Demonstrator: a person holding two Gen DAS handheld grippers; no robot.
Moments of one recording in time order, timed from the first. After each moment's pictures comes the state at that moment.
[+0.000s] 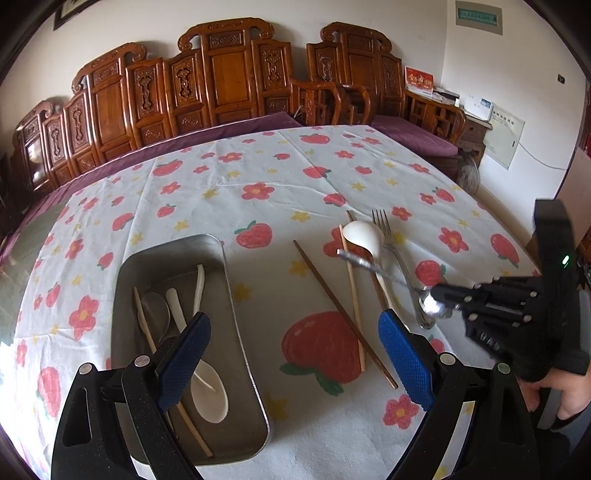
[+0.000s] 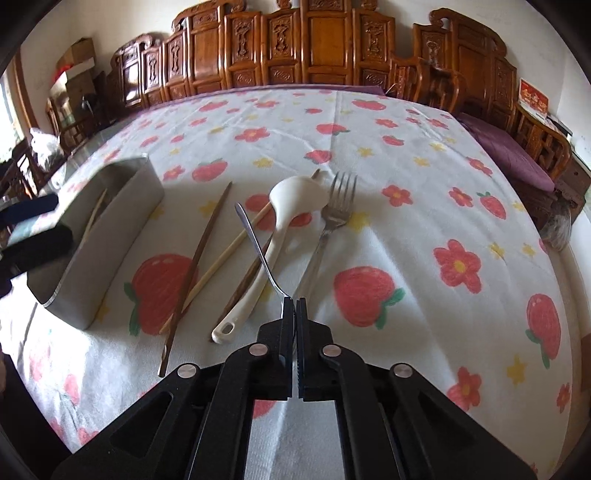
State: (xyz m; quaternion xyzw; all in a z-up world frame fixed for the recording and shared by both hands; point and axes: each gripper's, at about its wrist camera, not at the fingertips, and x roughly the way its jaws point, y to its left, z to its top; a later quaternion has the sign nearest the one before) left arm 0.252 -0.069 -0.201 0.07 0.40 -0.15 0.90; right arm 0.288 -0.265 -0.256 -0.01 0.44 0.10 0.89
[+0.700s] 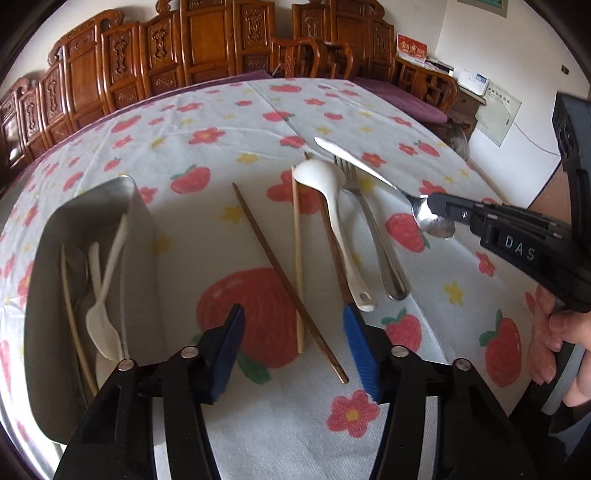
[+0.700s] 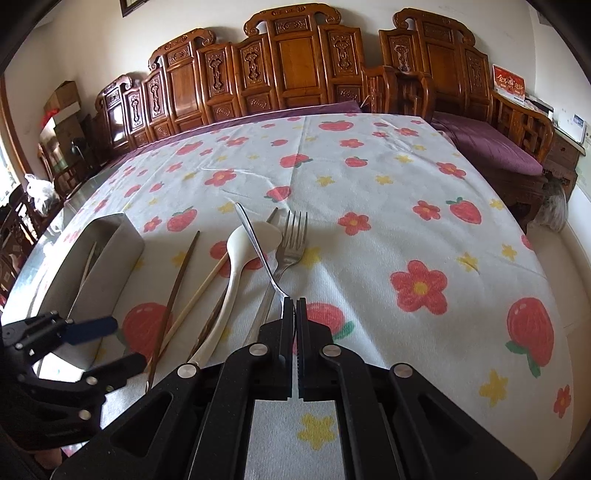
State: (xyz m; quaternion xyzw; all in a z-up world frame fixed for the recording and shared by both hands) left arm 0.255 -0.120 -0.256 0.06 0.47 -0.18 0.86; right arm 0.305 -0.301 -0.248 0.04 0.41 0.08 0.91
